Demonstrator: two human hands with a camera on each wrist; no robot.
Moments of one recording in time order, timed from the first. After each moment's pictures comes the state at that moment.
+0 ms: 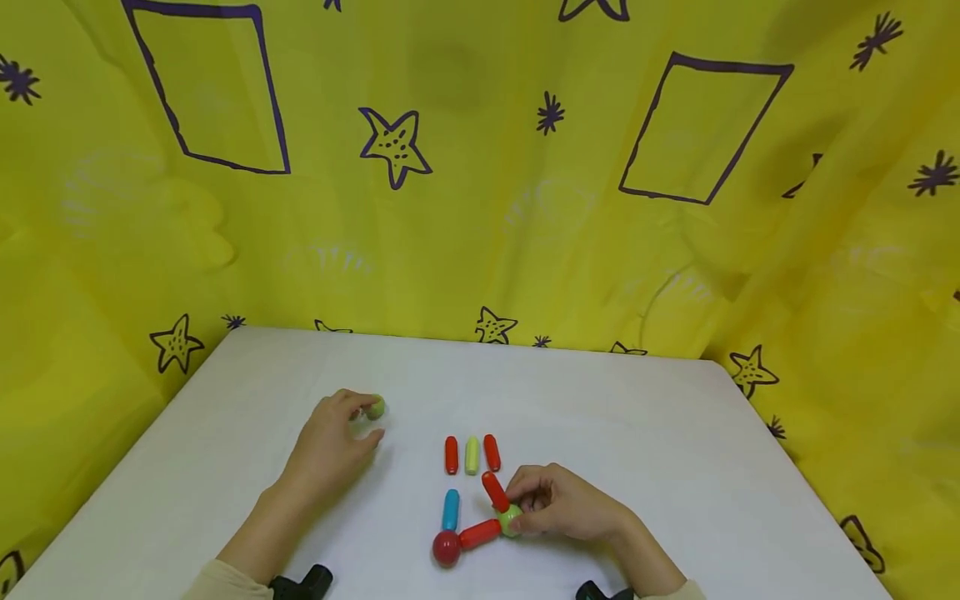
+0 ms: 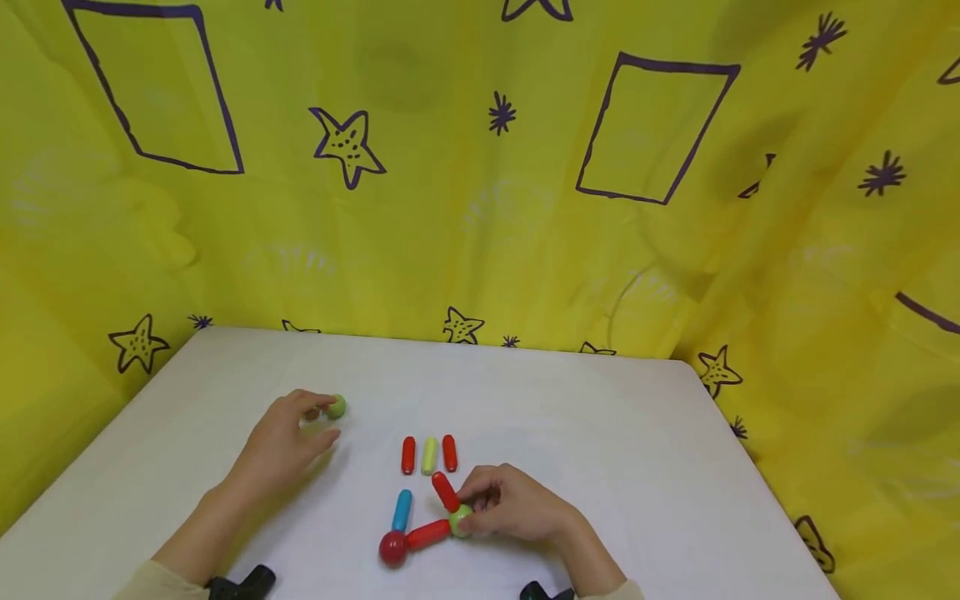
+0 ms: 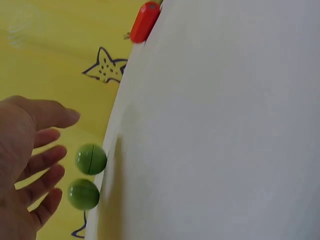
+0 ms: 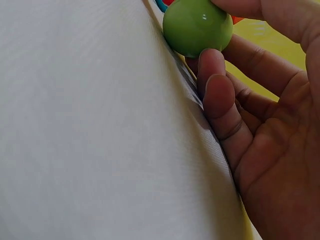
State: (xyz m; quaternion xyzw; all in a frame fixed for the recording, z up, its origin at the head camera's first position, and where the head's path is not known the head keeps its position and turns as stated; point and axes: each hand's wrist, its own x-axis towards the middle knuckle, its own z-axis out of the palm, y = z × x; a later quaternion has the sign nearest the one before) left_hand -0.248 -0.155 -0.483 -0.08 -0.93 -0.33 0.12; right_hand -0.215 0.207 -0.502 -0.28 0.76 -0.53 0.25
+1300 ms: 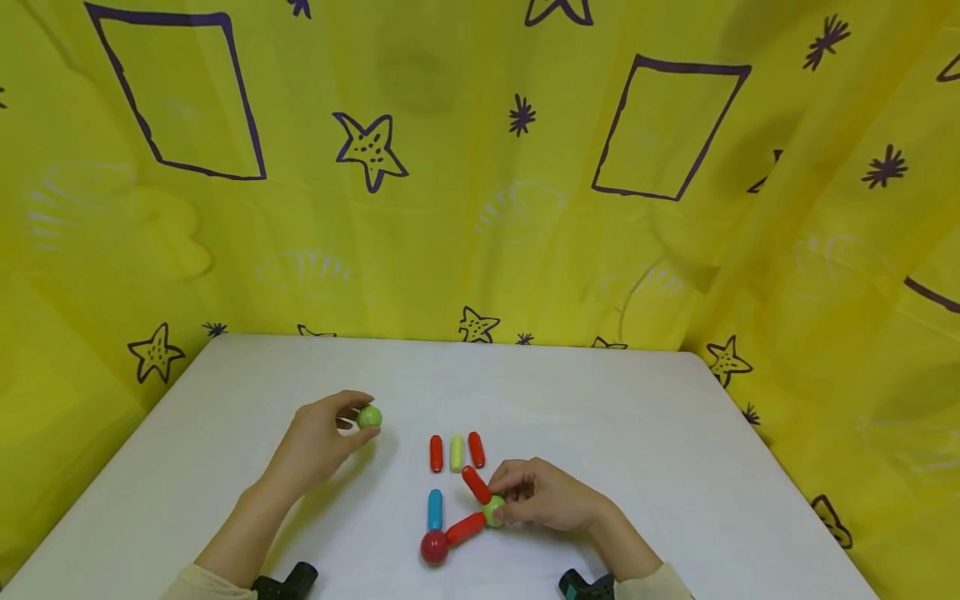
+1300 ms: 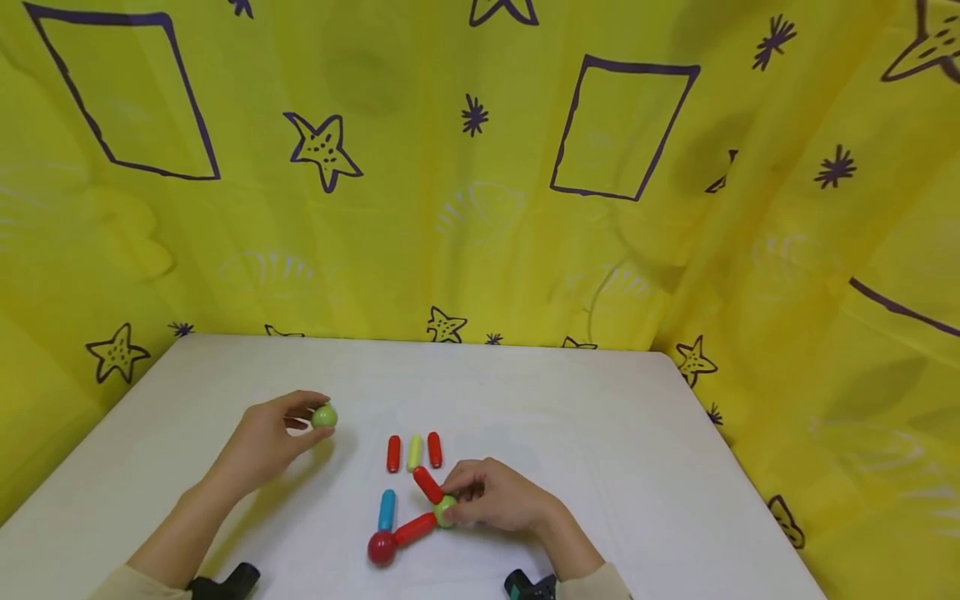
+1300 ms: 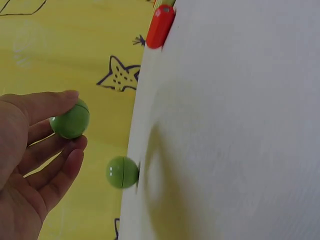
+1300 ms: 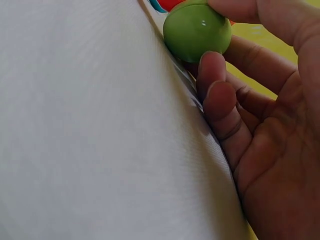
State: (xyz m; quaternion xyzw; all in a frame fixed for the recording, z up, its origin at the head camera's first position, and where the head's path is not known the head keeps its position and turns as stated) left_hand -0.240 -0.151 -0.458 -0.11 -0.92 -0.37 0.05; right_hand -0.215 0.206 -0.506 -0.26 0.77 -0.52 0.25
